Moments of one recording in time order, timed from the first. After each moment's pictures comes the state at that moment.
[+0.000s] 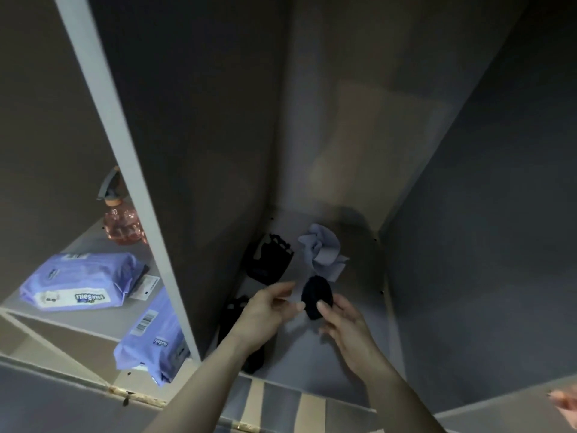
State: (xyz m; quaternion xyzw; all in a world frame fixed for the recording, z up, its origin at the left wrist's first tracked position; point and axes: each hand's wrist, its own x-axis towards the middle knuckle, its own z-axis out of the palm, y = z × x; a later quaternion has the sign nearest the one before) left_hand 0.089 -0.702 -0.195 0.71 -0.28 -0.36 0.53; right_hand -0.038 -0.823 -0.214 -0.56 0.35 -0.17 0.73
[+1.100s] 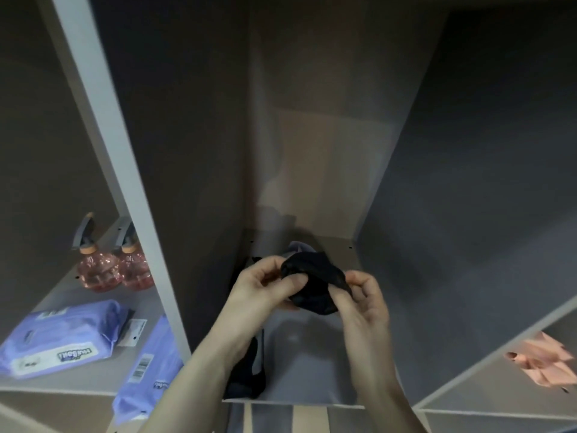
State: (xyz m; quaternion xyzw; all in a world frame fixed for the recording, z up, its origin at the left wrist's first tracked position) left_hand 0.085 -0.671 -0.064 0.55 -0.32 -0.38 0.67; right_hand -0.042 -0.735 -0.071 -0.55 0.33 -0.45 0.62
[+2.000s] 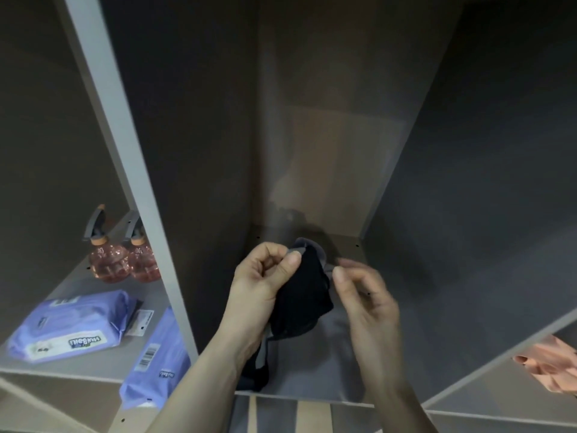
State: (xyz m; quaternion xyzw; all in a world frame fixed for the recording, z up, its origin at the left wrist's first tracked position) left_hand 0.074 -0.670 -0.060 0.49 -0.26 -0.34 0.76; right_hand -0.047 -0.740 -0.074 -0.64 0.32 -0.44 0.54
